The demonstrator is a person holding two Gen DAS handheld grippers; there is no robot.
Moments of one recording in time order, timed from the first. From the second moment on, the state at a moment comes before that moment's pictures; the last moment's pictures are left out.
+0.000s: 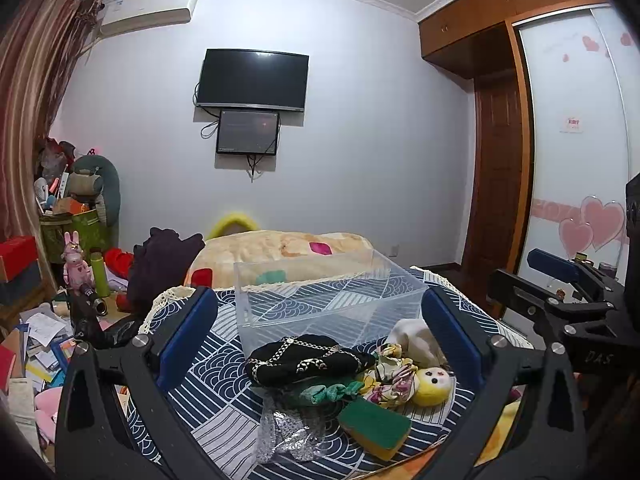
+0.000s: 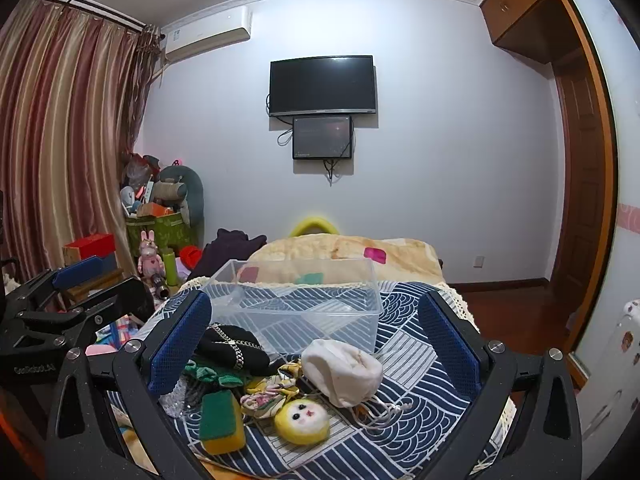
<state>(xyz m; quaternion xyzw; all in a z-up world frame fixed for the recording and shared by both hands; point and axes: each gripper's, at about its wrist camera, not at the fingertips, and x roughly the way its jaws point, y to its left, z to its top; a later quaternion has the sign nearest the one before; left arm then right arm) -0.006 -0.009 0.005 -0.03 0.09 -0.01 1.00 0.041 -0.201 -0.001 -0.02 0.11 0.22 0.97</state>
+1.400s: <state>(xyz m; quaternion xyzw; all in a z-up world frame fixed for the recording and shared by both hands) -0.006 -0.007 0.005 -0.04 0.09 -0.01 0.99 0.038 -0.200 -0.002 -0.01 0.10 0.22 0.97</state>
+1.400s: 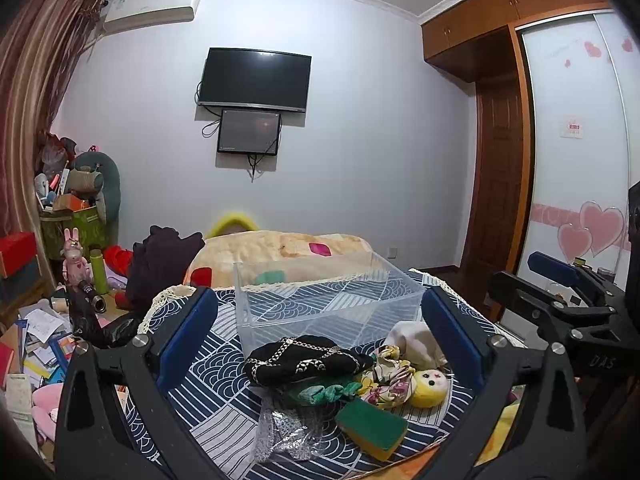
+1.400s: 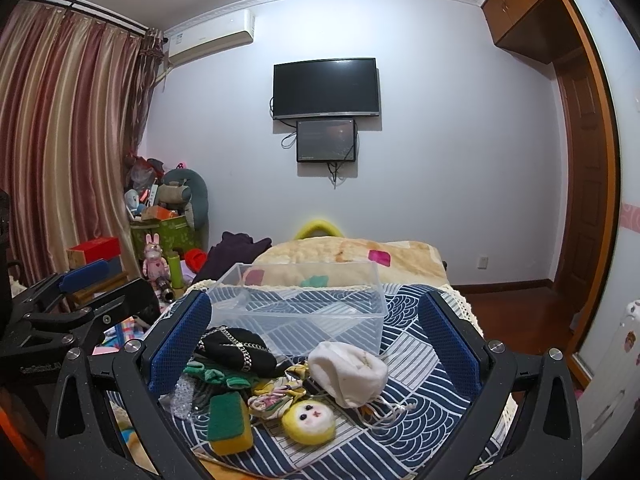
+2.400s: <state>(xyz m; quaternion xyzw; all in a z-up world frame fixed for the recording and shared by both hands) 0.016 0.002 -0.018 -0.06 0.13 -0.01 0.99 0.057 -0.204 -0.021 -0.01 0.13 0.22 0.97</state>
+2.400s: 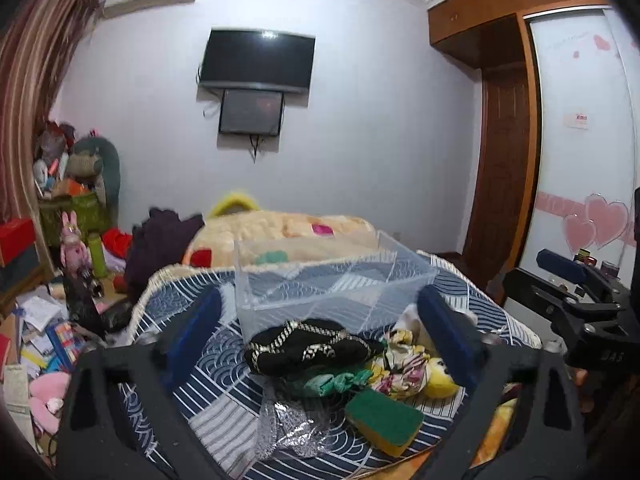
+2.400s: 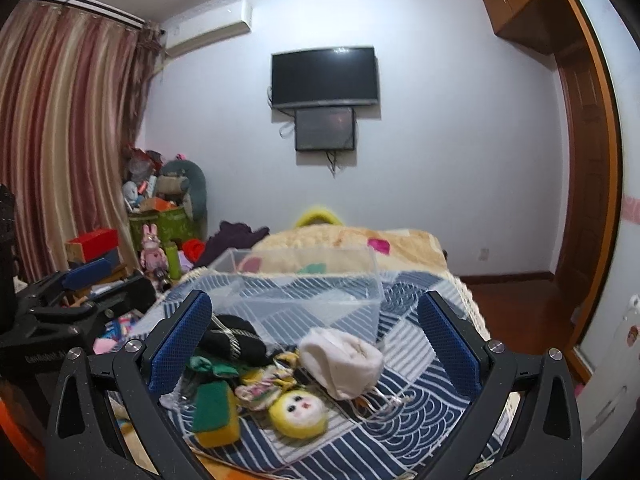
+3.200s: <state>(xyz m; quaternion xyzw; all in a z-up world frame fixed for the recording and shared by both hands) 0.079 0.025 -0.082 -0.12 0.25 -0.04 0.96 0.110 -0.205 -0.085 0.03 0.29 0.23 0.93</state>
